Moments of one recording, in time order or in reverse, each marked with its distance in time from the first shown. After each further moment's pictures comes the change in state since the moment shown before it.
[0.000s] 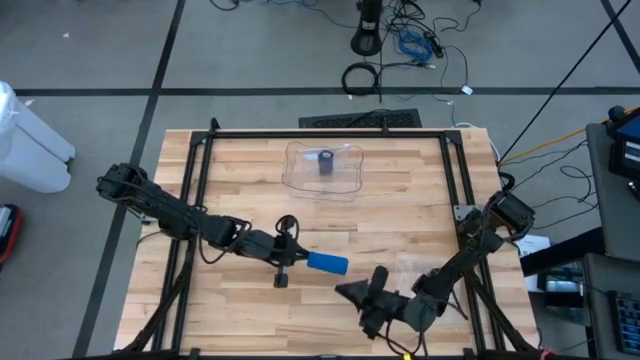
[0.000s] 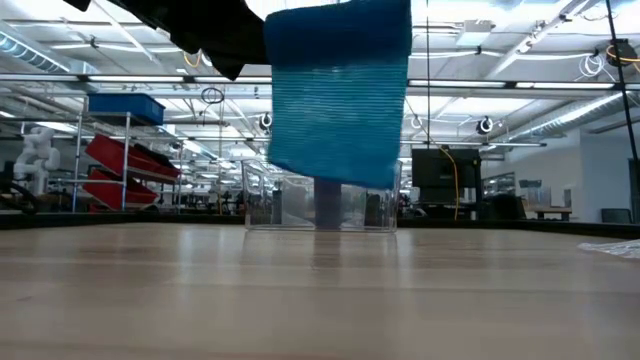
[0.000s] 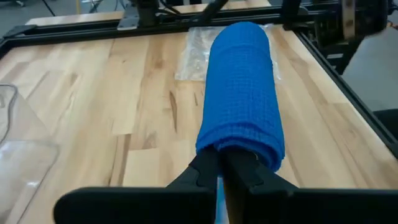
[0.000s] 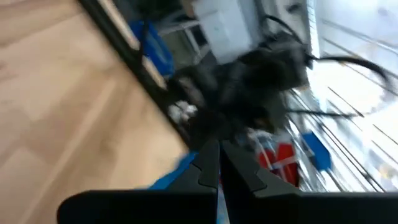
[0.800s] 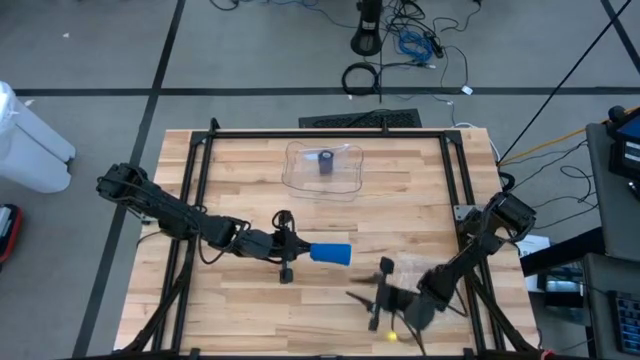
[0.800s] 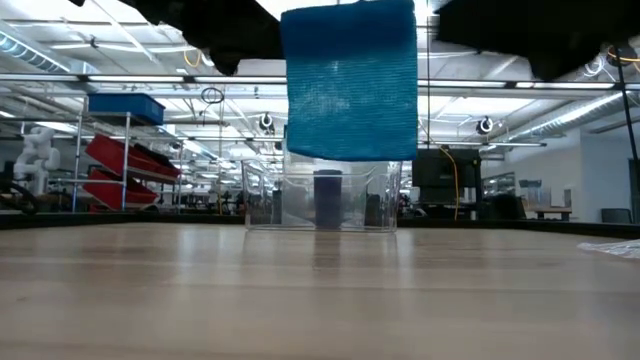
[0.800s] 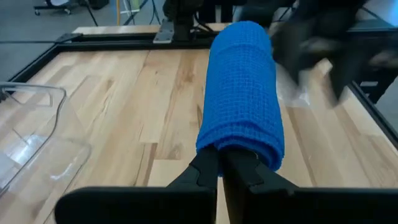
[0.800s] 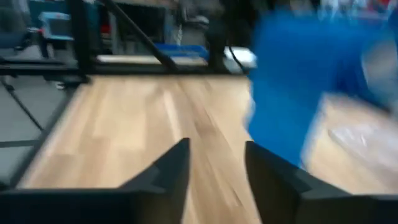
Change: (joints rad) left arm -0.001 0.000 0.000 0.053 -0.135 -0.051; right arm 0.024 0.000 -0.204 -0.057 -0.027 1.240
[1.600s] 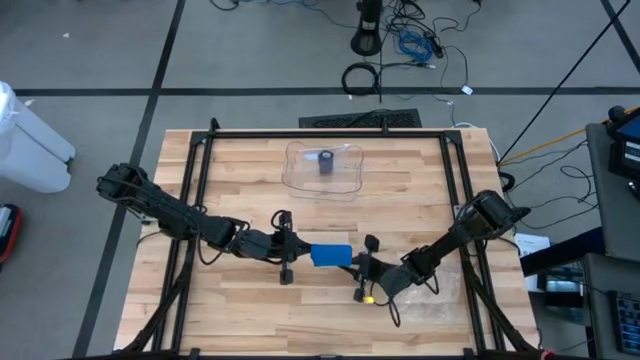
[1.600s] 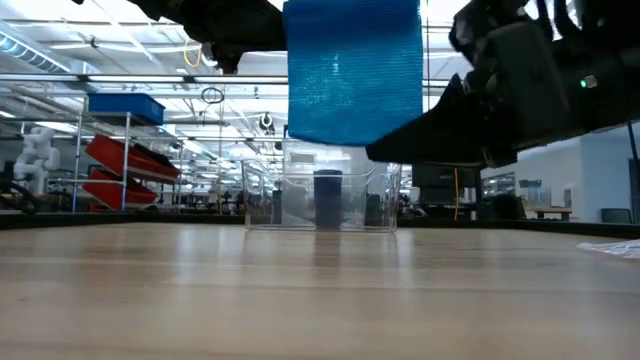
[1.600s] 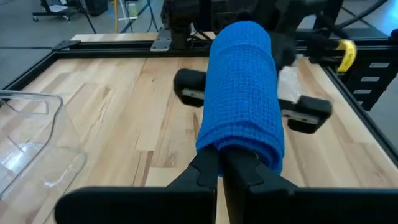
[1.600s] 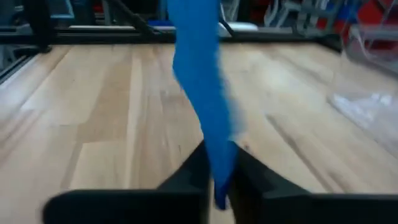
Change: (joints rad) left arm -0.006 0.000 0.000 0.034 0.001 0.004; right arm -0.234 0.095 -0.137 0.198 -0.256 0.012
